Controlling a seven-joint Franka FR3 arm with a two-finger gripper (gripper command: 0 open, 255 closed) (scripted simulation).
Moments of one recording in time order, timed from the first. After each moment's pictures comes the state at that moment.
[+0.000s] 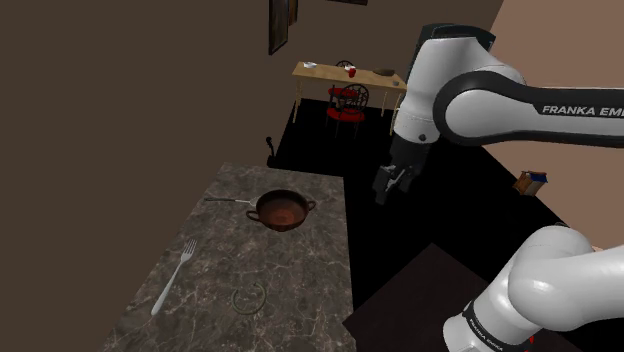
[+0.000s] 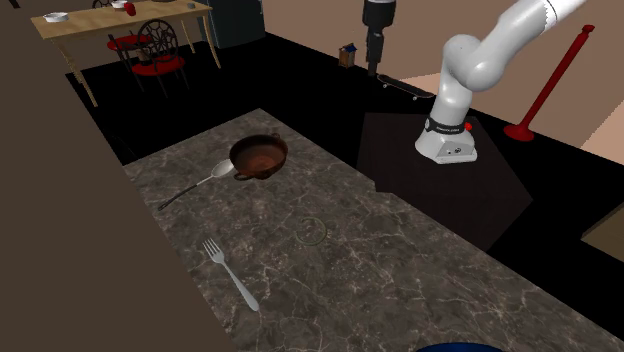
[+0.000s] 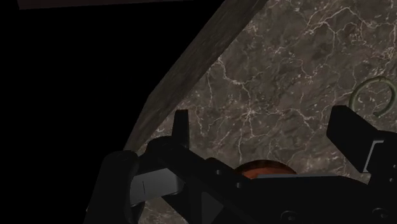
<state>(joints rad) 0.04 -0.76 0.23 -2.54 0.15 1.79 0.21</state>
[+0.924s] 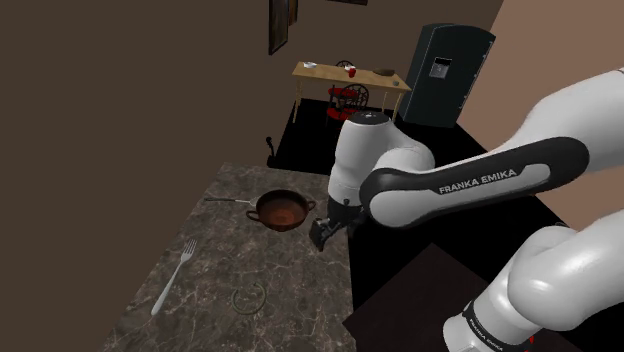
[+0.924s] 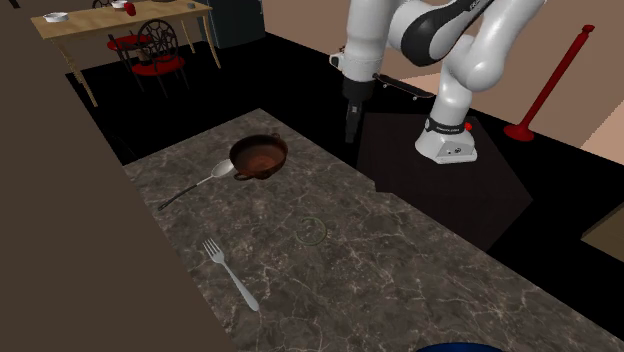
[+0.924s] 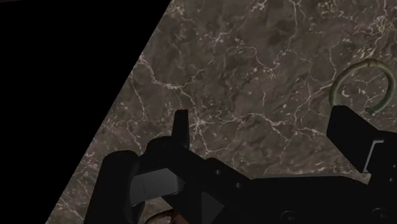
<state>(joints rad) 0.03 -0.37 0.55 -2.57 0.21 2.25 0.55</state>
